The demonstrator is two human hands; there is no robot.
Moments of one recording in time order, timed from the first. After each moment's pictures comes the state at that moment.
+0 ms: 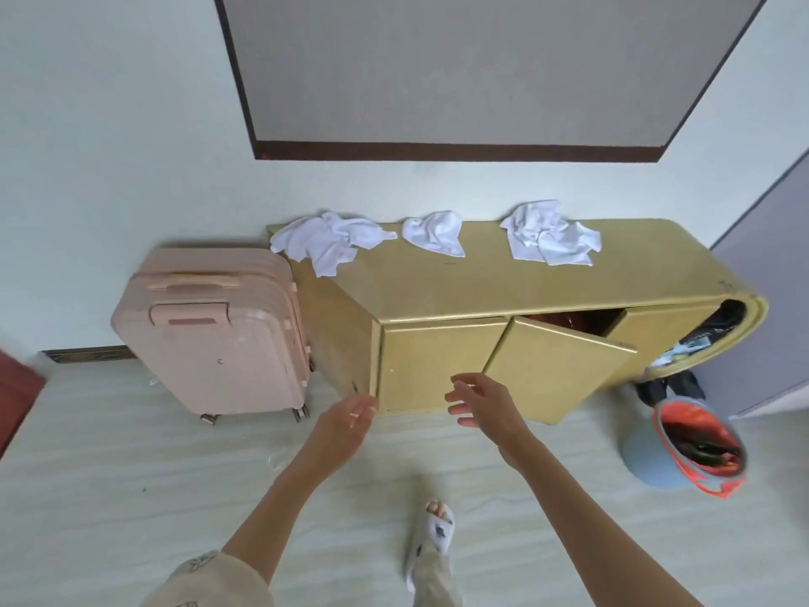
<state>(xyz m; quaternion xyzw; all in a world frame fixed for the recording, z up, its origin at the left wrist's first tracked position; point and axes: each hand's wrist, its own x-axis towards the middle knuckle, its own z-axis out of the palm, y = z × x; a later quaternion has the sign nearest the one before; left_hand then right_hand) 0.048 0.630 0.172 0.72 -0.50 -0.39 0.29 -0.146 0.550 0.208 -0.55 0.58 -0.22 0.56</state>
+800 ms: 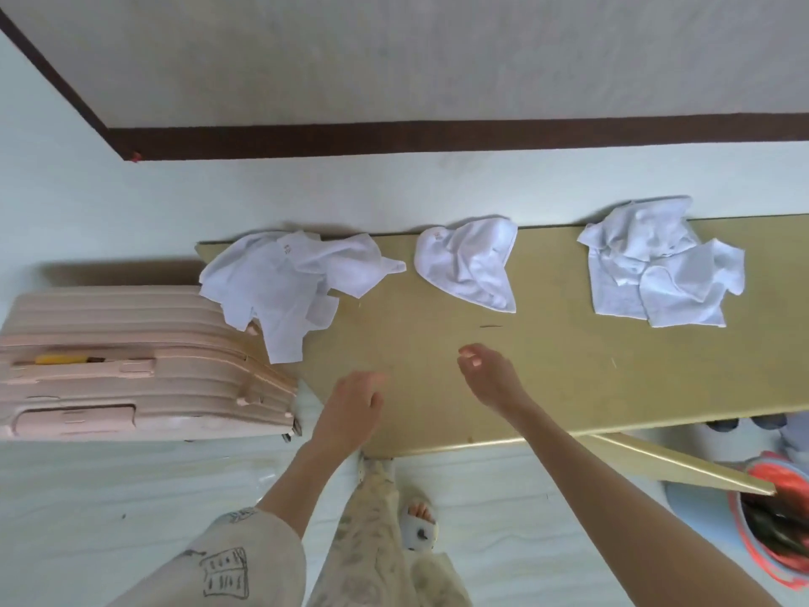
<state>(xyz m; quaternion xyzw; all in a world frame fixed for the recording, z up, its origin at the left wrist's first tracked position) 0.162 0.228 0.063 0.76 -0.50 -0.39 0.14 -0.013 0.119 0.087 -0.64 0.63 0.00 0.44</state>
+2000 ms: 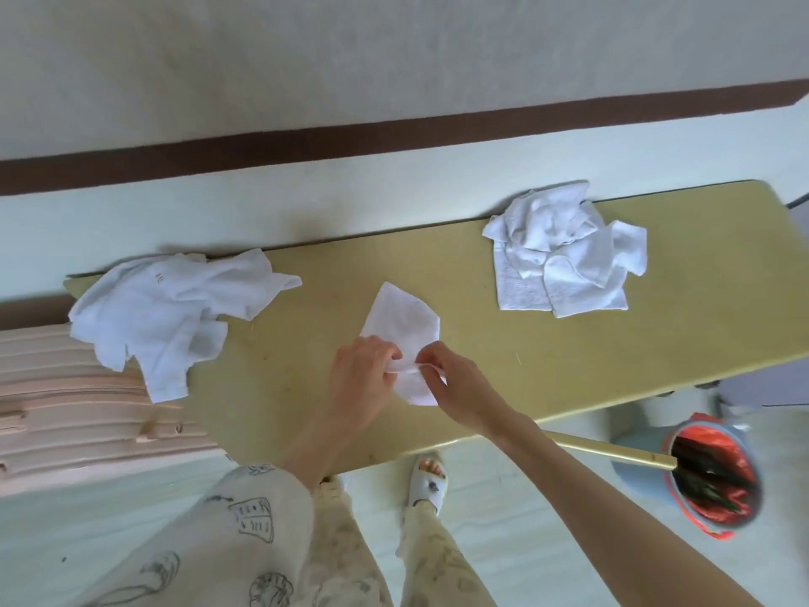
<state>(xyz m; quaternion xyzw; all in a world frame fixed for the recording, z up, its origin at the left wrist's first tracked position) 0.027 0.111 0.084 0.71 -0.65 -0.22 0.18 -0.131 0.075 0.126 -0.75 0.49 -0.08 0.44</state>
